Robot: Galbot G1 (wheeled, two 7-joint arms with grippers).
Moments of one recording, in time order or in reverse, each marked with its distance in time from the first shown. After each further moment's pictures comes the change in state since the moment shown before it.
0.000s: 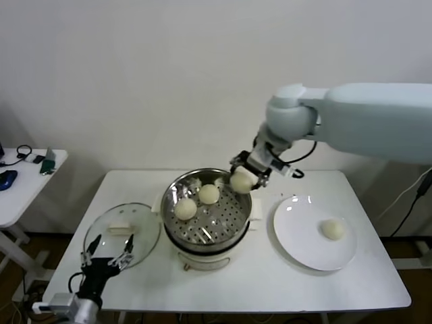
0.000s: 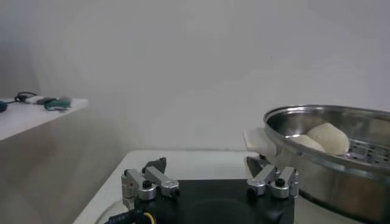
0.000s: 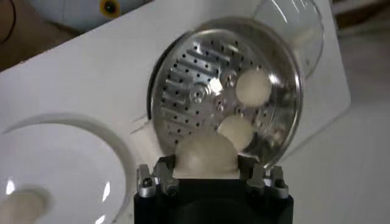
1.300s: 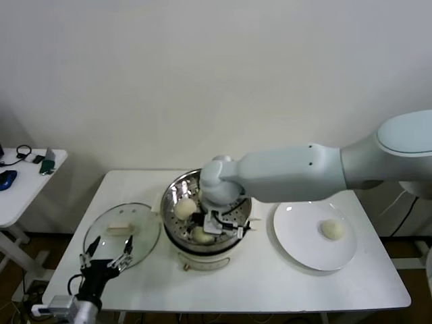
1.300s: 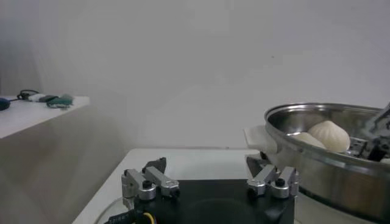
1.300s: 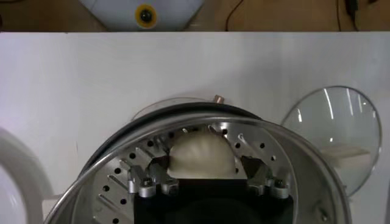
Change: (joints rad) left arm 0.010 -0.007 -0.002 -0.001 0.004 -0.005 0.000; right arm -0.339 0.250 0.028 -0.109 -0.278 0.072 0.097
